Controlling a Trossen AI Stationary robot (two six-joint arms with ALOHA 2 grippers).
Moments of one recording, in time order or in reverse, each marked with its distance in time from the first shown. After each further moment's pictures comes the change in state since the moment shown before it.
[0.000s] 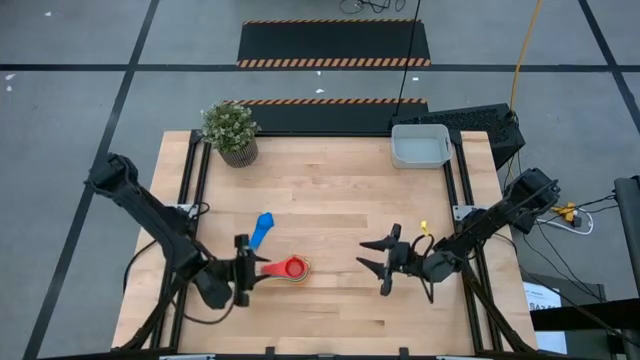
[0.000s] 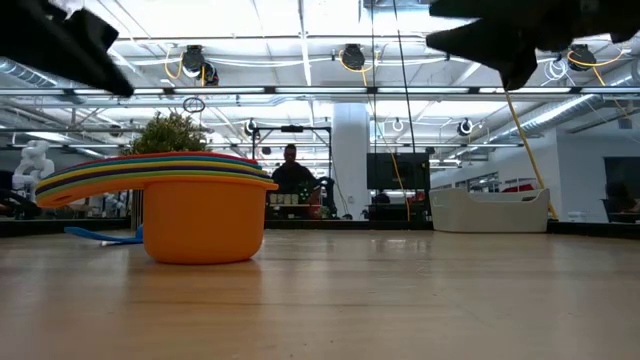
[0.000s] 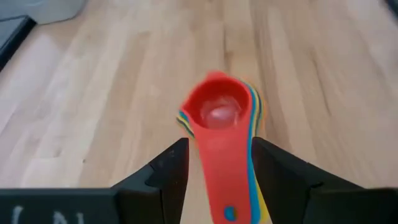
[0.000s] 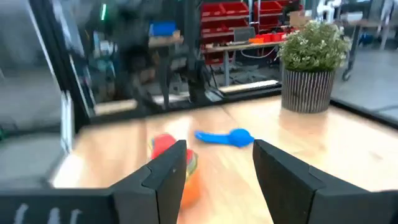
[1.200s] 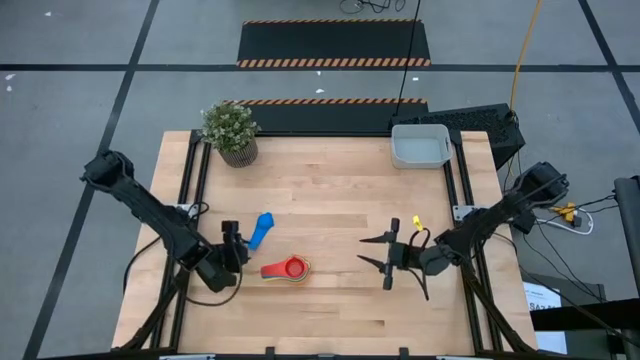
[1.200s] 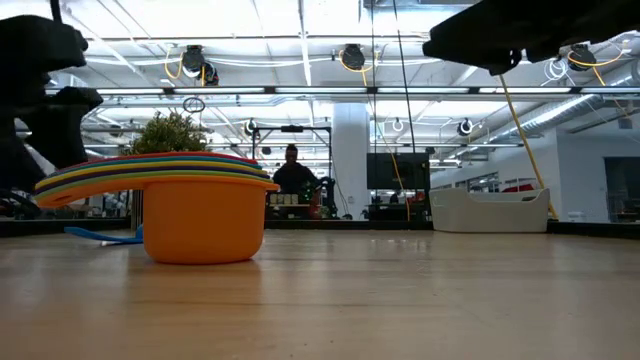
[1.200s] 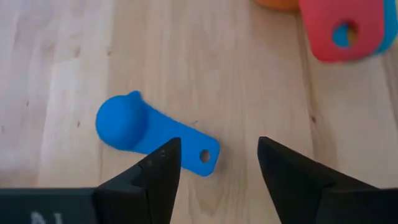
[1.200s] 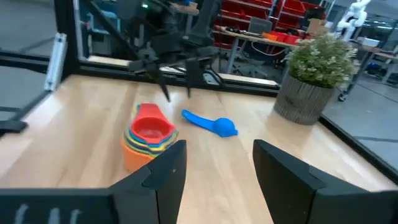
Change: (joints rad) left arm 0.053 -0.091 -0.161 -0.295 0.140 -0.041; right arm -0.063 -0.123 0.000 -0.256 -0.132 -0.212
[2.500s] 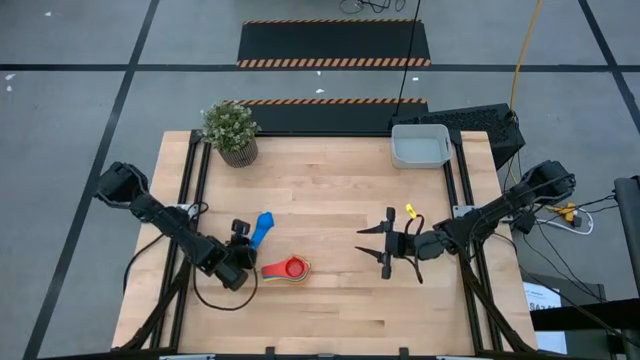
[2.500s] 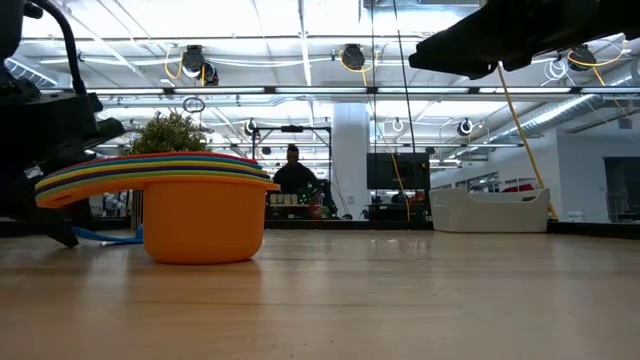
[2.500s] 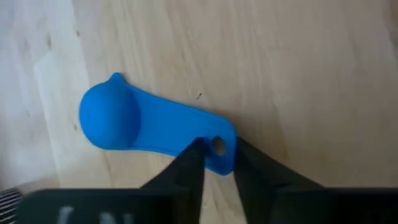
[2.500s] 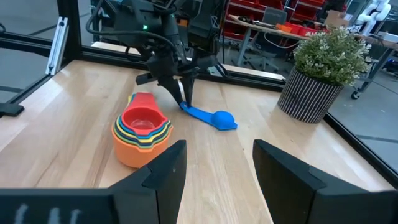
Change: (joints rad) left arm 0.098 0.230 0.002 0.014 0.033 0.247; right arm -0.131 -0.086 0.000 -0.126 -0.180 -0.038
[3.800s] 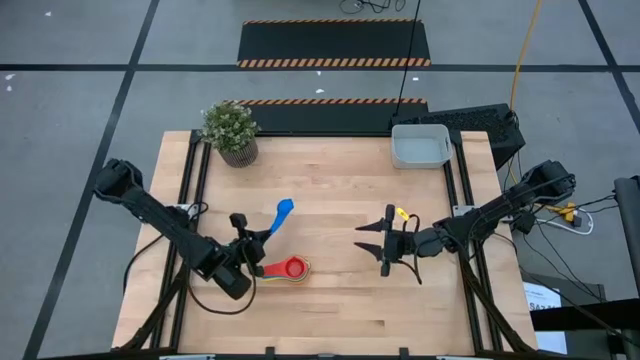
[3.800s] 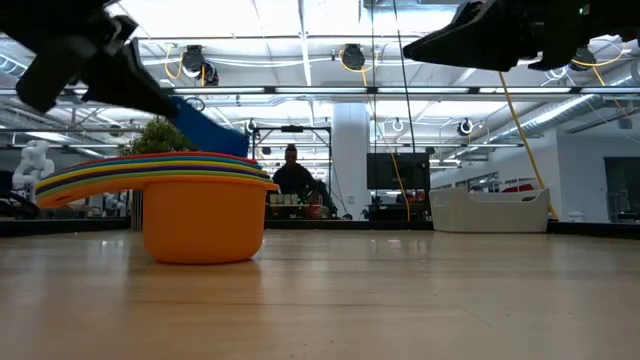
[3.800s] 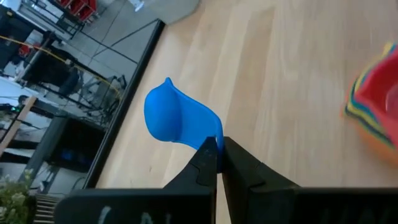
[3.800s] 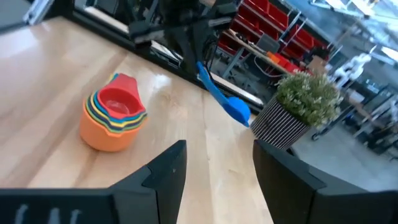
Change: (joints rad) left arm -0.020 -0.054 0.217 0.006 -0.502 -0.172; right arm -0.019 0.000 0.000 0.032 0.003 -0.333
